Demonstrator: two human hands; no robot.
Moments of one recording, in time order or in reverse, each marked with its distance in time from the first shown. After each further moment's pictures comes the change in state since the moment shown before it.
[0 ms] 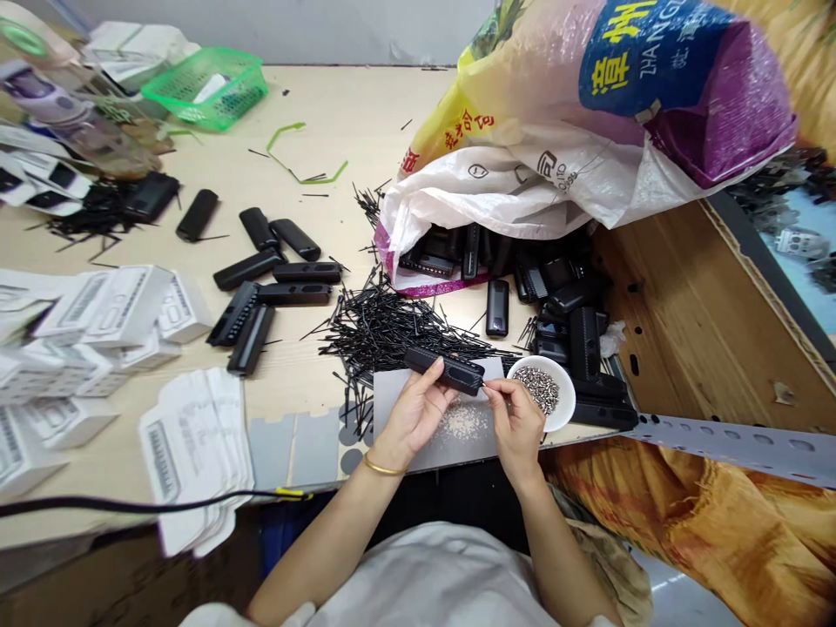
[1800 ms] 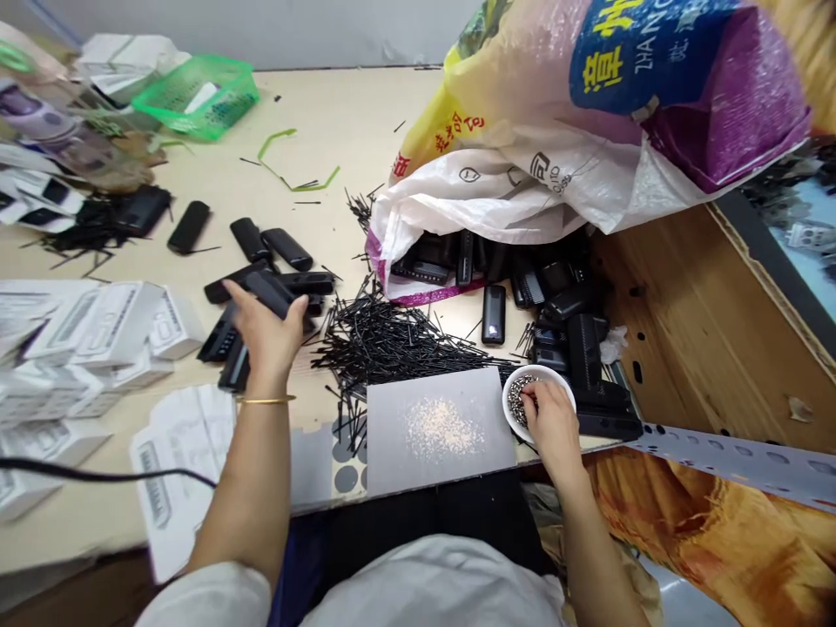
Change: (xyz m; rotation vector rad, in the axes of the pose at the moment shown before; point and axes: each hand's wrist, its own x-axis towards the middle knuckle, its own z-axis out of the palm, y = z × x) left_hand 0.059 0.168 -0.016 1.309 0.646 1.053; right_hand 0.009 0.074 -0.046 -0.695 -0.244 0.045
